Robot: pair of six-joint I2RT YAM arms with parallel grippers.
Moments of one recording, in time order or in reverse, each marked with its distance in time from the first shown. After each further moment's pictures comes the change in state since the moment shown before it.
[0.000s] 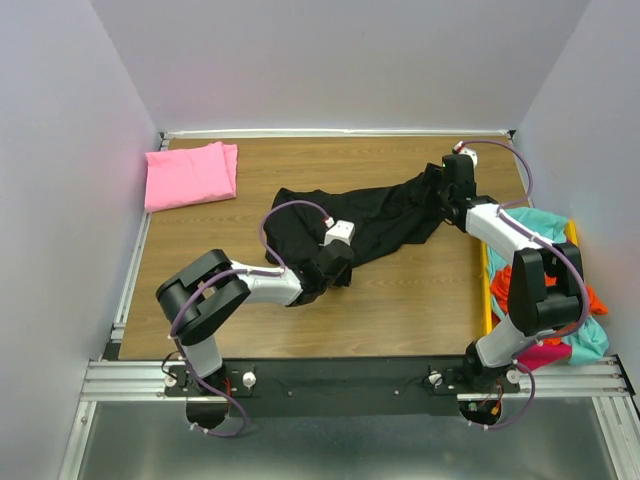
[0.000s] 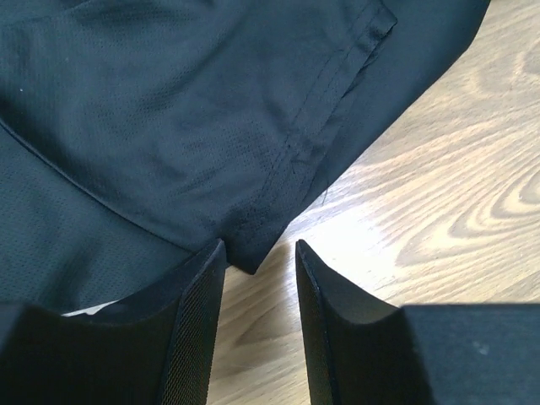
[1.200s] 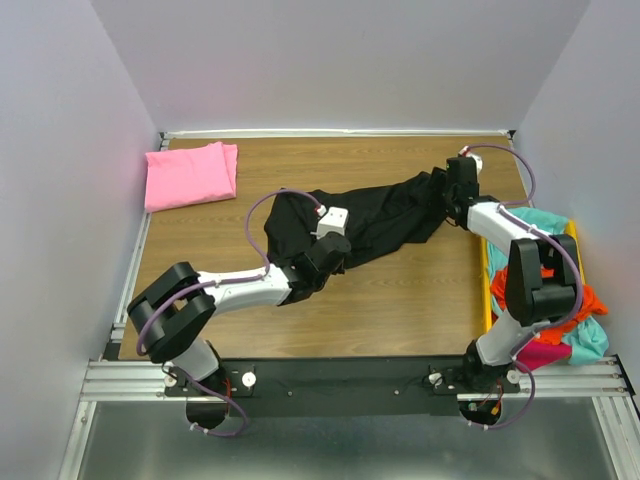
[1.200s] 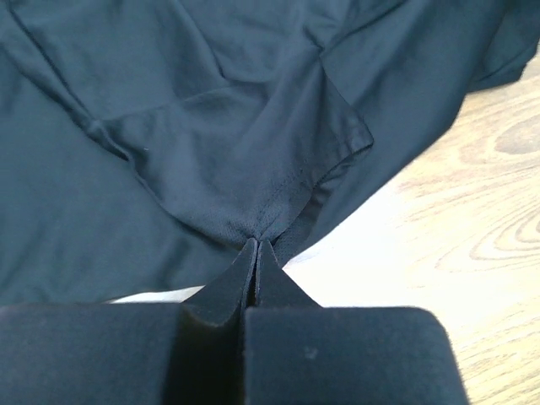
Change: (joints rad) left arm -0.021 -0.161 0.044 -0.129 -0.175 0.040; right arm -0.047 0.043 0.000 0.001 0.013 -0.001
